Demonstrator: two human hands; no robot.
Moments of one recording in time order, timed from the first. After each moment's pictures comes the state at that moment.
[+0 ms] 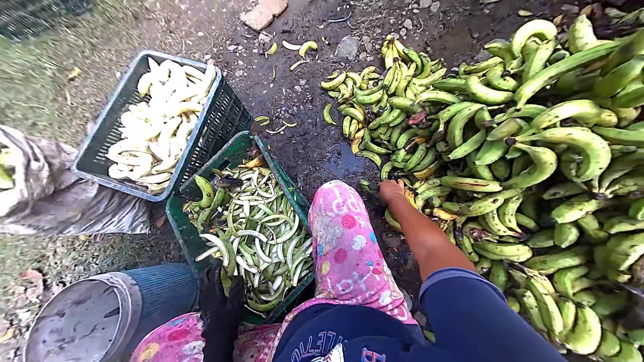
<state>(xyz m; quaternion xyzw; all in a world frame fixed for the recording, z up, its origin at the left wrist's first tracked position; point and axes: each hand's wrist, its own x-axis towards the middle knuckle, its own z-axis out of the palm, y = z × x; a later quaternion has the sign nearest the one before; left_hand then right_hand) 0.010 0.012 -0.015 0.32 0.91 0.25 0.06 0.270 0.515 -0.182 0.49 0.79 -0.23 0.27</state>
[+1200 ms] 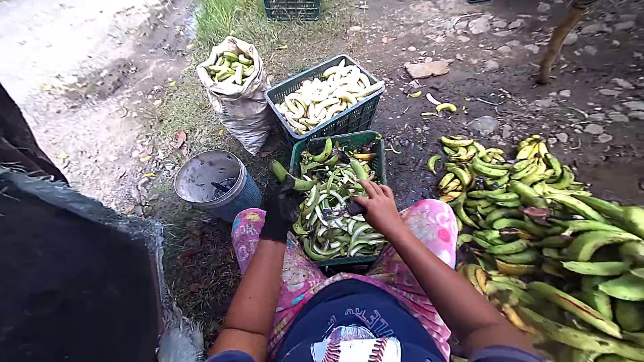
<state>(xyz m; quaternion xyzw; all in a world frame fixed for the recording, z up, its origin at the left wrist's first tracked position) -0.018 0.004 0.050 -0.05 0.52 0.84 0.16 0.095 0.259 0.031 -0.03 0.99 -0.15 -0.05</state>
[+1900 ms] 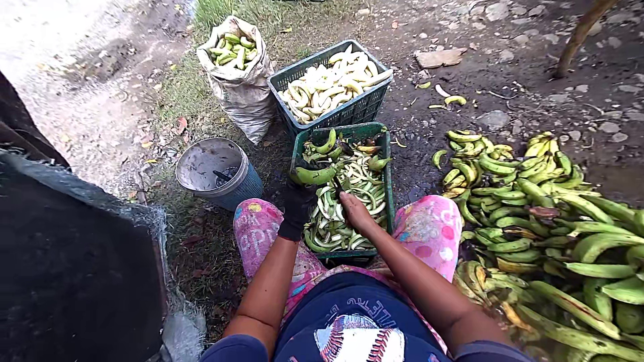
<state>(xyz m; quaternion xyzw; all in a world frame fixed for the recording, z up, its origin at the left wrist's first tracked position) 0.009 0.029 0.029 0.11 0.54 0.84 0.05 0.090 0.200 -0.005 0.18 0.74 -0.63 0.14</state>
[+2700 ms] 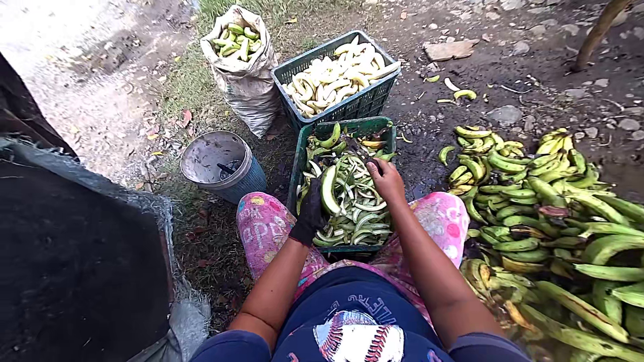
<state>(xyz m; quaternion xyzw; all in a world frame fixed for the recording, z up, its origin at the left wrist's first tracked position) 0.035 0.045 0.017 -0.01 0.54 0.81 0.23 0.051 0.274 0.045 0.21 0.90 -0.39 -0.04</state>
